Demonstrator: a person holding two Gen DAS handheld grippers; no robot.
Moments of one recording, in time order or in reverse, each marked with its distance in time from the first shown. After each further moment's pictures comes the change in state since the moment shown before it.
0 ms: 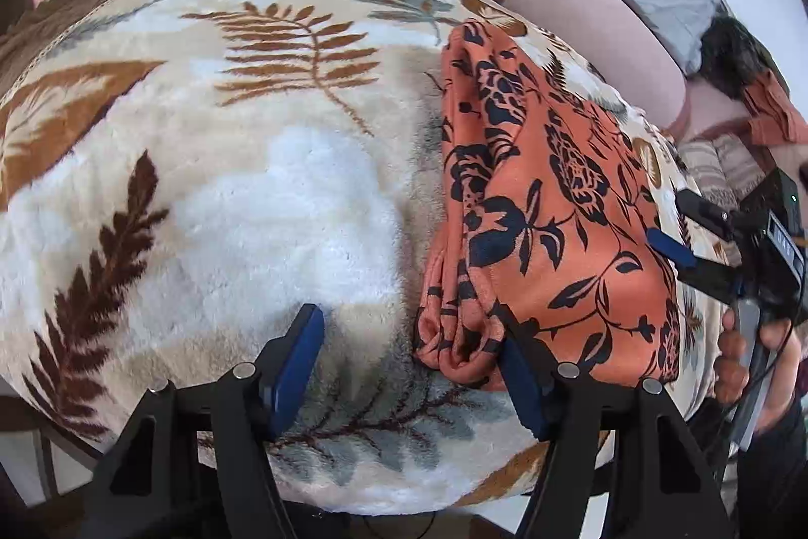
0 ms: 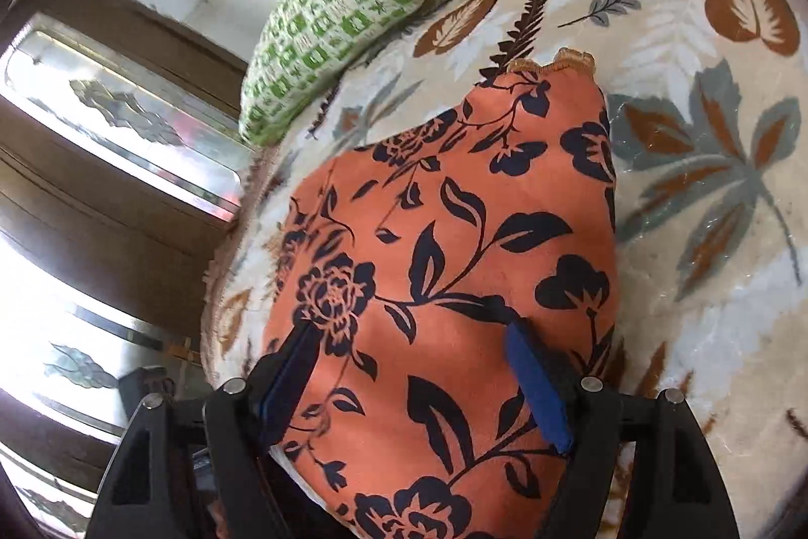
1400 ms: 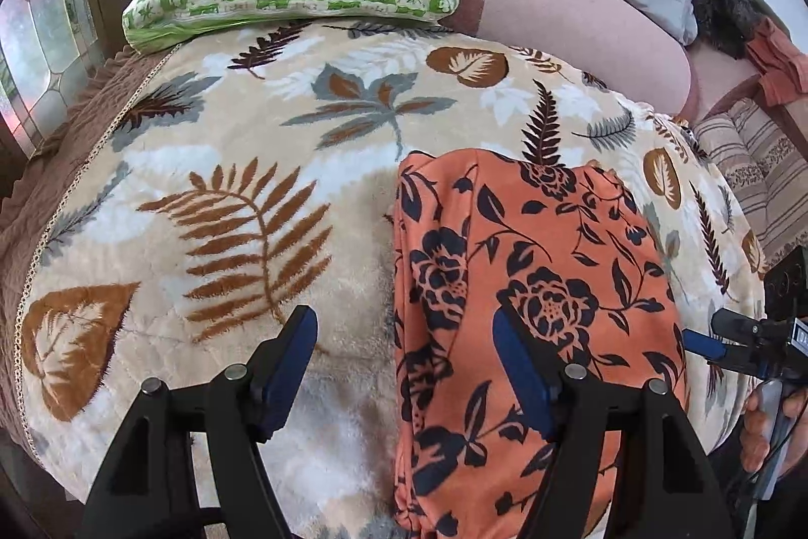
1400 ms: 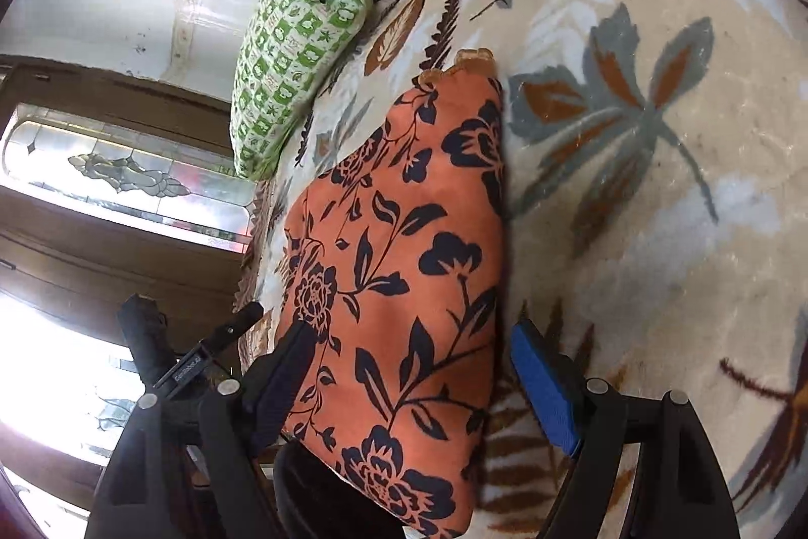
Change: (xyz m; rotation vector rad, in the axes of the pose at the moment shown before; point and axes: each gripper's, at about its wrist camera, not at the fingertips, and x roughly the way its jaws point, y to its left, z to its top) left arm -0.004 -0.056 0.097 0.192 -0.058 0.140; right arm -0.046 -0.050 -0.008 0.192 0.010 0.063
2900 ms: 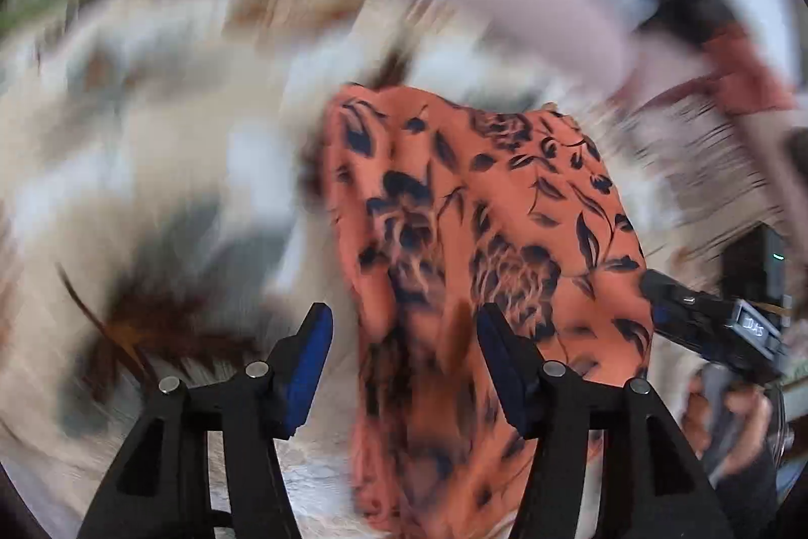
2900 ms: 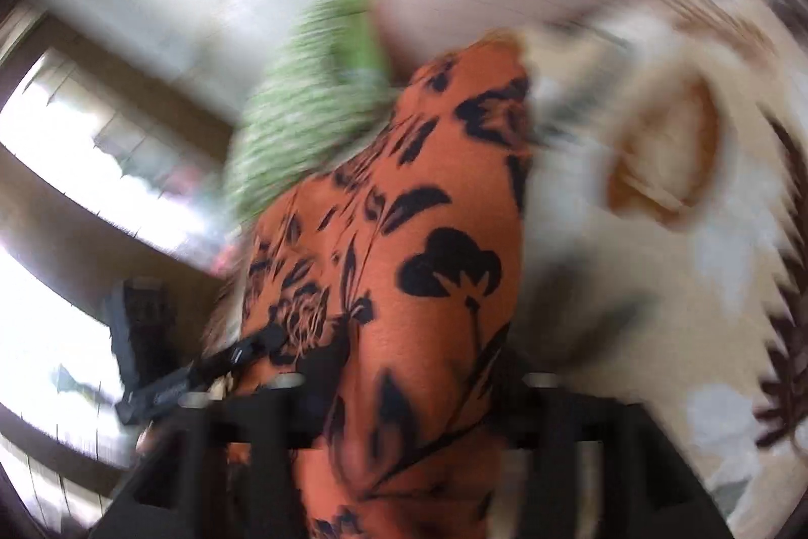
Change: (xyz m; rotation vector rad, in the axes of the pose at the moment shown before) left arm 0.134 -0.147 0.047 -0.047 0.204 -0.235; right arm -0.051 -0.062 0.132 -0.059 -0.077 -0.175
